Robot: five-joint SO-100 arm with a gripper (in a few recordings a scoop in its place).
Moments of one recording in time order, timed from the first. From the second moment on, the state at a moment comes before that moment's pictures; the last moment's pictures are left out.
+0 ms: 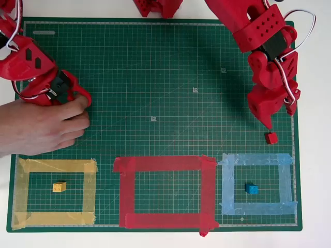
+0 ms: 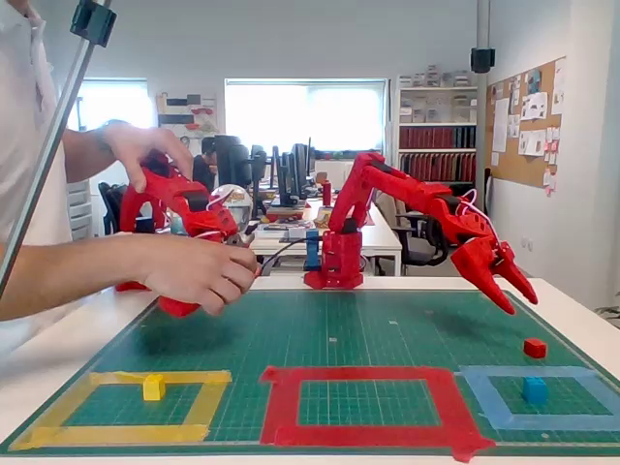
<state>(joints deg) -41.3 64.8 83.2 28.5 -83.1</state>
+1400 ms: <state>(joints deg) -39.6 52.2 88.2 6.3 -86.3</state>
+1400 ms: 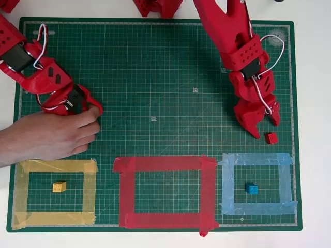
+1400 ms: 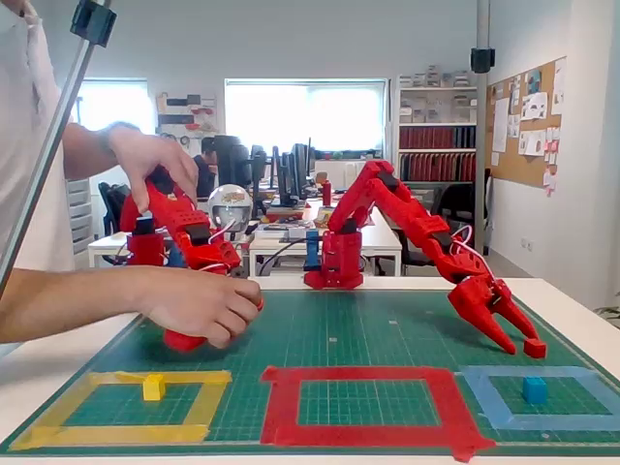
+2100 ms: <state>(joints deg) -39.6 45.2 78.5 6.0 -87.2</state>
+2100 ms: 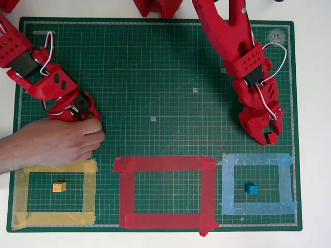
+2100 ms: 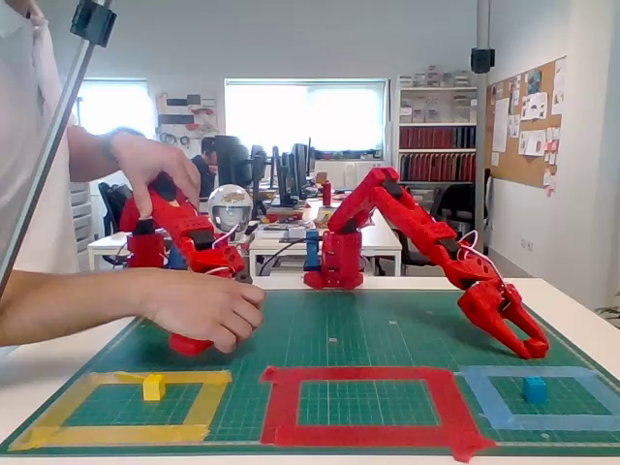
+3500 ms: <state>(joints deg) -4.7 79.0 125.9 -30.0 -94.1</state>
